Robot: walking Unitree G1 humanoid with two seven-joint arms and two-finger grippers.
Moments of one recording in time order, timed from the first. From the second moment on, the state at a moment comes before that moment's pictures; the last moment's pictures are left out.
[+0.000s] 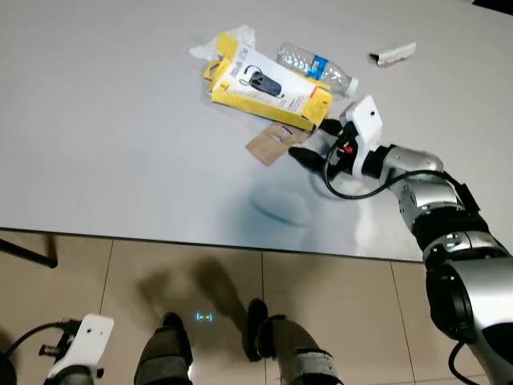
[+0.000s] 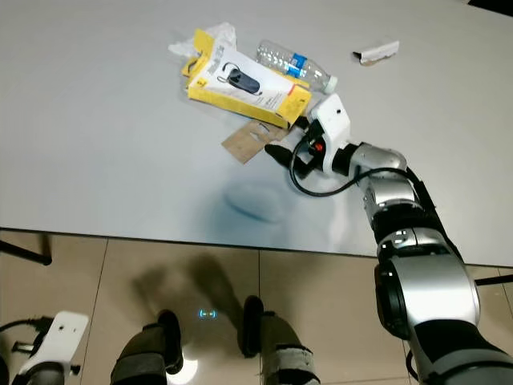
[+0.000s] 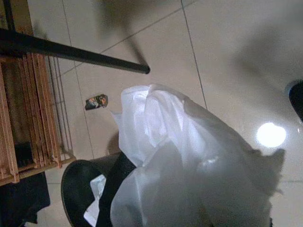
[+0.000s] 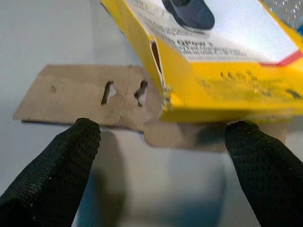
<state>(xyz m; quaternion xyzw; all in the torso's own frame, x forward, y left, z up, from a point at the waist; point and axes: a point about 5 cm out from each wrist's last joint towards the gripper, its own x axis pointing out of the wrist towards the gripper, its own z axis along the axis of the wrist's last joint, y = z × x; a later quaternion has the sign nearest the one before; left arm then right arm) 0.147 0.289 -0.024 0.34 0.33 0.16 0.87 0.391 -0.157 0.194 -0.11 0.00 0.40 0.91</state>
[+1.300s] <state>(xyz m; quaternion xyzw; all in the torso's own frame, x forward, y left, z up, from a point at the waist) 0.118 0.255 -0.014 0.33 0.35 0.13 0.87 0.386 -0.138 0.215 -0.18 -0.03 0.52 0.84</state>
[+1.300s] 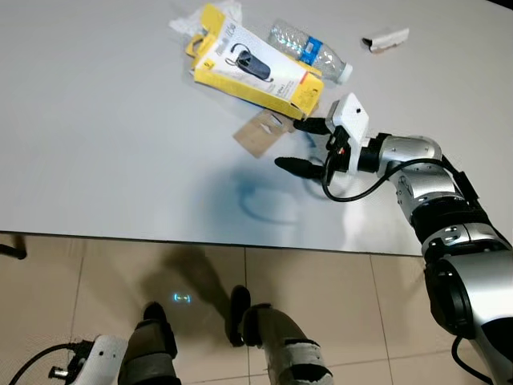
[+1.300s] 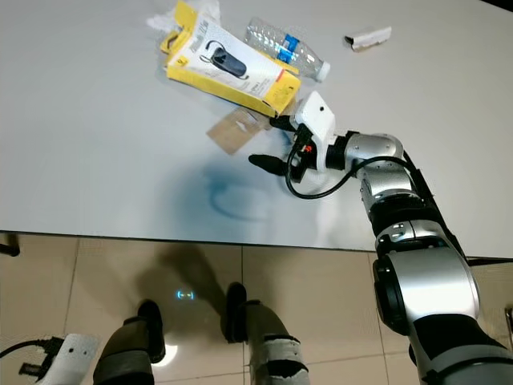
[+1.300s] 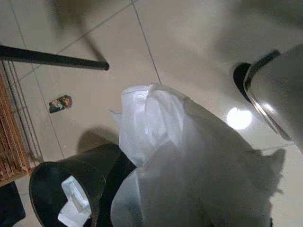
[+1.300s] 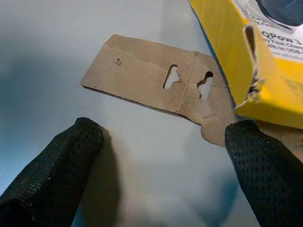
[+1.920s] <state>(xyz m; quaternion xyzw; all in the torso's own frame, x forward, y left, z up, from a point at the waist) 0.121 0.249 -0.011 0.34 0.33 0.13 0.87 0.389 -0.122 0.227 -0.17 -0.07 0.51 0.84</state>
